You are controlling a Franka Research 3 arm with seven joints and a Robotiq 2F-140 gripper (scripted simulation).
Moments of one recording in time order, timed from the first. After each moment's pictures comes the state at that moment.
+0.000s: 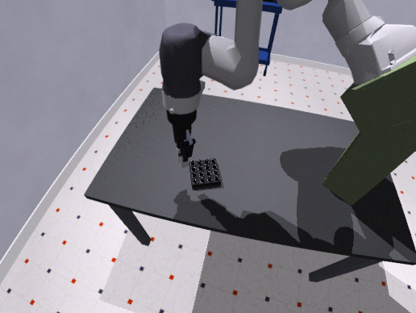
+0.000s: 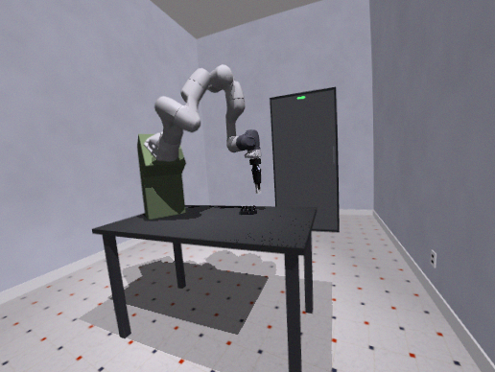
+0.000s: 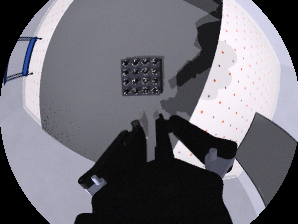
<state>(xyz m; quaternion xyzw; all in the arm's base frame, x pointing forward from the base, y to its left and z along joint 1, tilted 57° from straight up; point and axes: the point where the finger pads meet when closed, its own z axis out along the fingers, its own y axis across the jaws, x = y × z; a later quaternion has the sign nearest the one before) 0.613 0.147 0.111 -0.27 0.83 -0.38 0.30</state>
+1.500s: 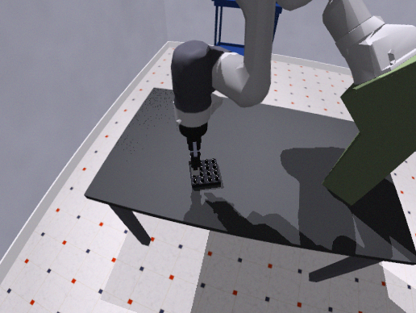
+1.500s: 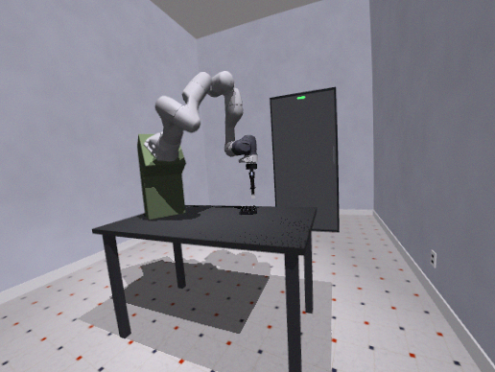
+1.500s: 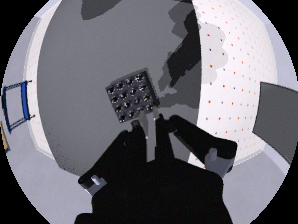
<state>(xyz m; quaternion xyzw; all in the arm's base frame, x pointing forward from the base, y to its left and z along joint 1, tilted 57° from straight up) 0.607 0.126 0.067 -0.13 0.87 -0.33 0.34</state>
